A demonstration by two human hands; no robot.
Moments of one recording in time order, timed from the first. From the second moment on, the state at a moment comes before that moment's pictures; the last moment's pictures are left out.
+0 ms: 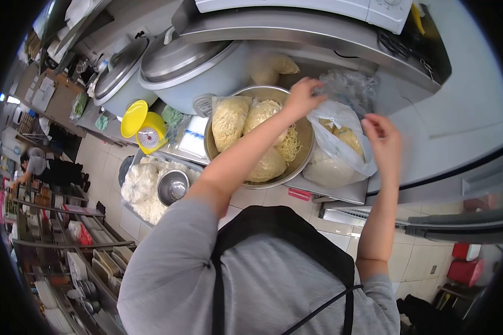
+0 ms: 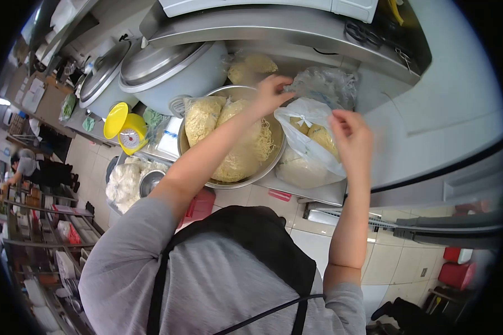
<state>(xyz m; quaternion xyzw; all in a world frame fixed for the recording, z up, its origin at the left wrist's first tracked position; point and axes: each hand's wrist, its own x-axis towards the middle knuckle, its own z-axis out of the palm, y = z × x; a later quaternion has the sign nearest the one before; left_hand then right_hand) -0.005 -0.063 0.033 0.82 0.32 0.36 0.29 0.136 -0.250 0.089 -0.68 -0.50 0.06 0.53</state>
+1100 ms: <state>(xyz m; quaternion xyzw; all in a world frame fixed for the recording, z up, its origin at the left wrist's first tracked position) -0.218 -0.032 -0.007 0.80 0.39 0.39 0.22 -0.035 -0.143 -0.027 -0.70 -0.67 0.00 0.24</state>
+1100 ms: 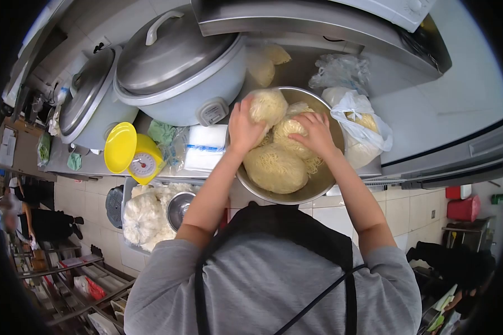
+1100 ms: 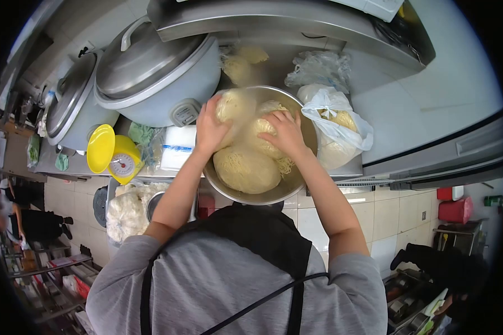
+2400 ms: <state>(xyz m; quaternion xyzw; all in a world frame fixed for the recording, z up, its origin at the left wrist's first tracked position) -0.206 0.008 -0.023 0.90 0.37 0.20 0.10 -0.010 -0.008 0.026 -0.57 -0.65 0.44 0.25</state>
